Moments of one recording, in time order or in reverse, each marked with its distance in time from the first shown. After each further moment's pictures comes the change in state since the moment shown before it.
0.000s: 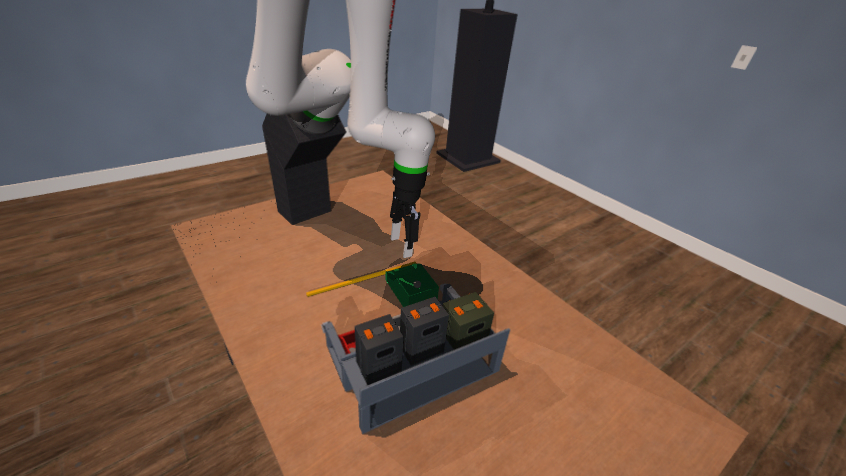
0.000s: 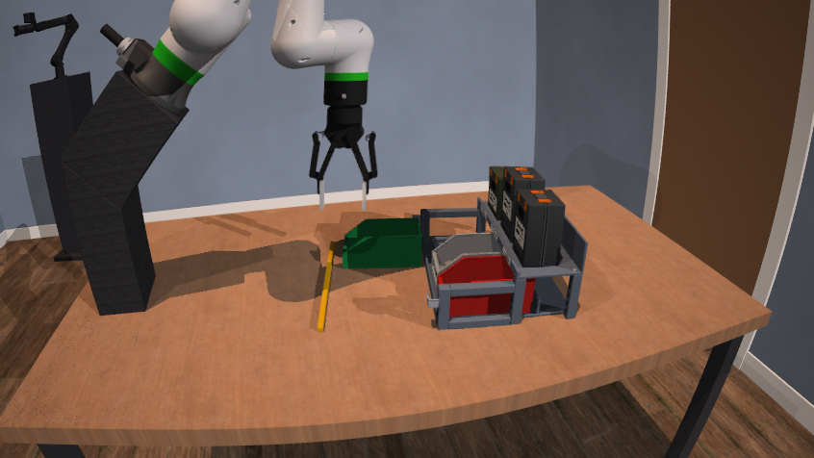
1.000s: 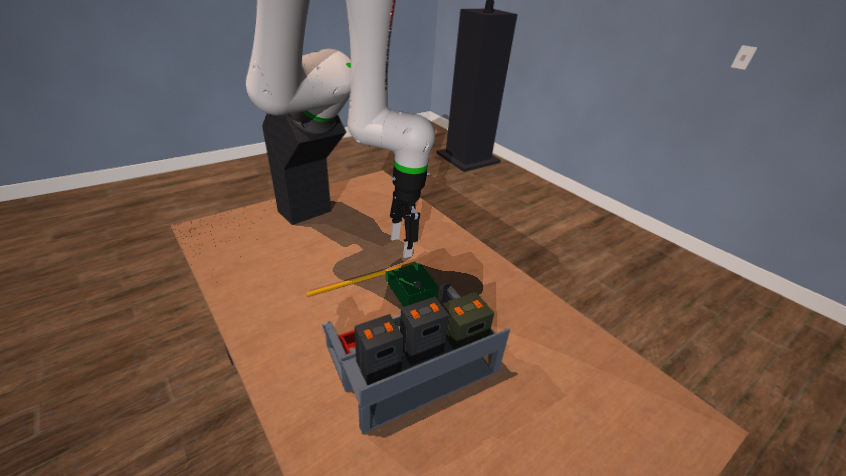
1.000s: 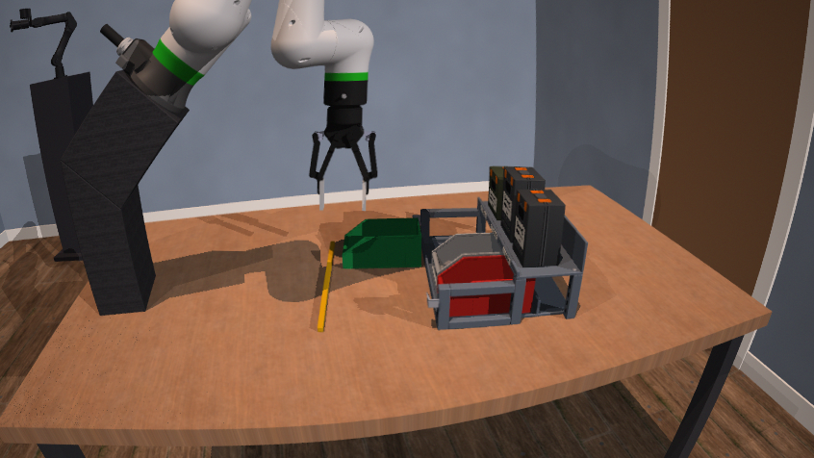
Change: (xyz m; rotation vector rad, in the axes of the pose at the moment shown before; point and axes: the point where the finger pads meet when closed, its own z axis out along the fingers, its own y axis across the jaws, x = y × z) arm 0.000 0.000 0.000 0.000 0.000 0.000
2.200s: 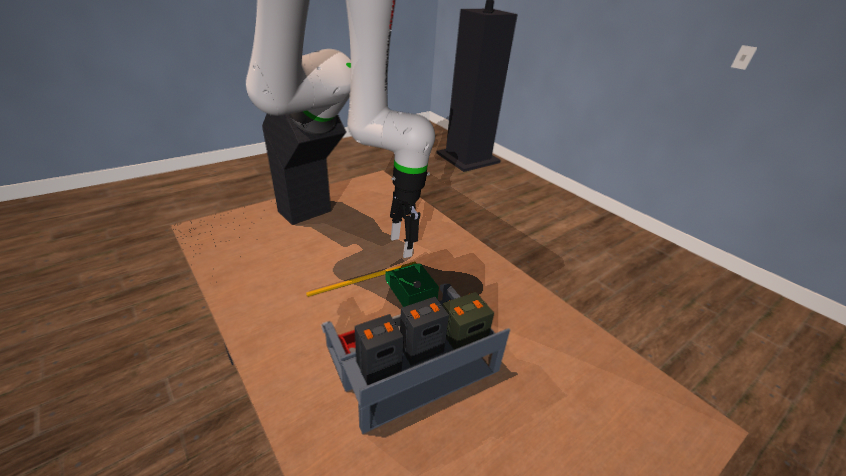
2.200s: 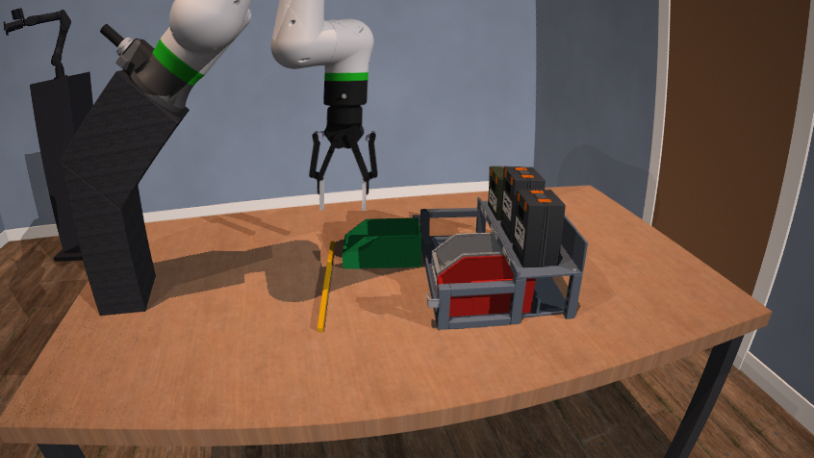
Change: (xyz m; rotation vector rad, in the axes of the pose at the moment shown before) arm 0.000 0.000 0.000 0.000 0.000 0.000
